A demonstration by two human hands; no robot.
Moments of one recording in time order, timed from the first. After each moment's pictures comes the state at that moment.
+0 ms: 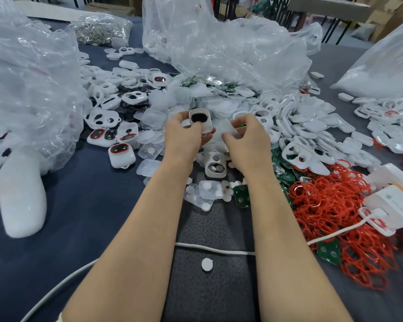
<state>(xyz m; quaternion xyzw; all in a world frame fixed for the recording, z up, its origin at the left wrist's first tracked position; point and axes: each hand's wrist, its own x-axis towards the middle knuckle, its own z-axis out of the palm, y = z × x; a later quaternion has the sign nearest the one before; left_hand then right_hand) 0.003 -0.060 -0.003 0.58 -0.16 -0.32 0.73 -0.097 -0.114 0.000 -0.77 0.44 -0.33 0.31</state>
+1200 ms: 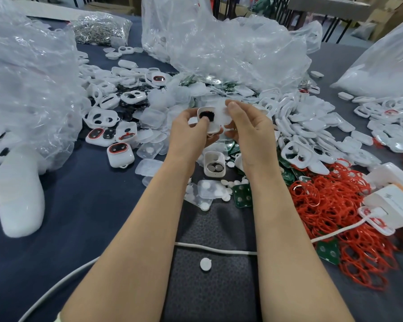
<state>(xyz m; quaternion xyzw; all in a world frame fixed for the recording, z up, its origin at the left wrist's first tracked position) -0.005 -0.060 0.000 0.58 -0.21 -0.32 0.72 -0.097 -0.114 0.008 -0.63 0.30 -0.44 0.57</state>
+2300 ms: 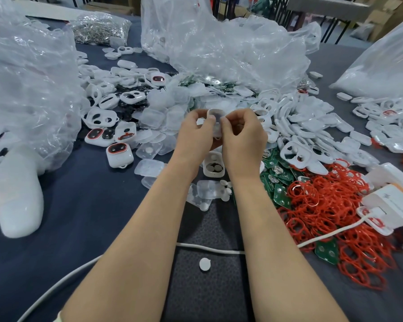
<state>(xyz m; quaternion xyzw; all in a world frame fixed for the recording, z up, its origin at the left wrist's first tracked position) -0.013 -0.062 0.000 0.59 -0.25 -0.33 0.69 -0.081 -0.106 -0.008 -0.71 0.39 -0.50 0.29</state>
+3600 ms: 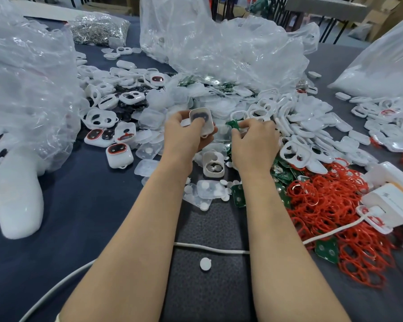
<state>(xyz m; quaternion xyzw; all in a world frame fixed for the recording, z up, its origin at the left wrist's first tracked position) -0.002 -0.058 0.002 0.55 -0.15 -0.35 0.75 -0.096 -0.125 -0.010 -0.76 0.55 -0.31 0.14</state>
